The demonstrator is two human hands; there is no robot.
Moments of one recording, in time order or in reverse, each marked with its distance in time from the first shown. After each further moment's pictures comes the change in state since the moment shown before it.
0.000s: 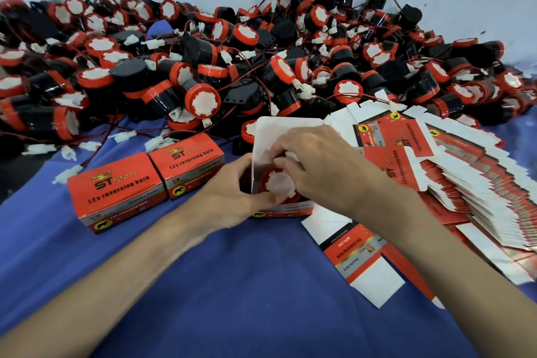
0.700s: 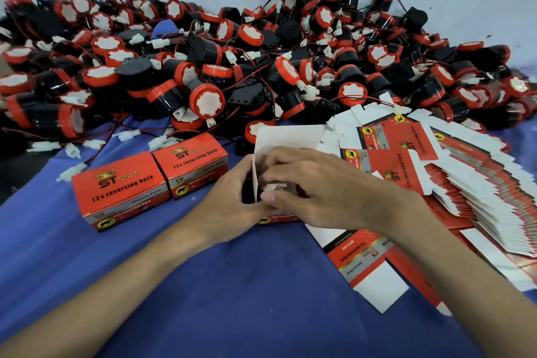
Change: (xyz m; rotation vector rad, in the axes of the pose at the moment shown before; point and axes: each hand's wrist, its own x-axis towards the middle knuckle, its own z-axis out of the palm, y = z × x) left_hand -0.006 -0.007 0.005 0.027 0.051 0.183; right_hand -0.007 0.012 0.012 0.074 -0.106 -0.292
